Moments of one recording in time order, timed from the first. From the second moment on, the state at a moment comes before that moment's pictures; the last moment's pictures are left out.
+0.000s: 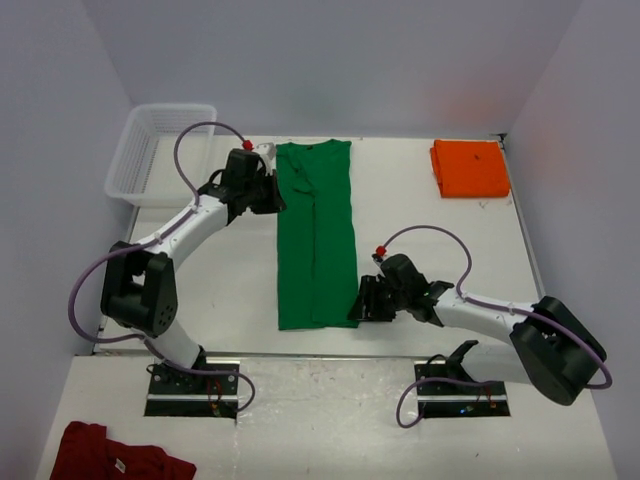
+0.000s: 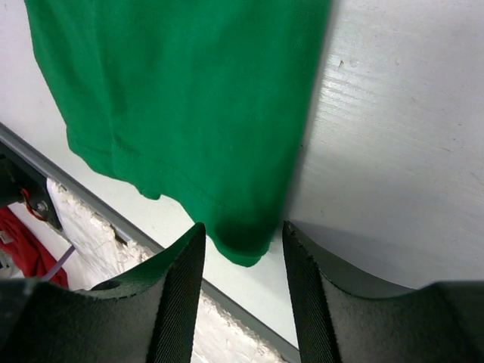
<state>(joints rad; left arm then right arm) -0.34 1.67 1.28 -0.32 0.22 -0.37 0.71 1.25 0.42 -0.08 -0.29 0.80</state>
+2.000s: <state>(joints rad) -0.48 1.08 0.20 0.04 0.50 -0.81 0.73 1.24 0.37 -0.04 -0.28 0.83</state>
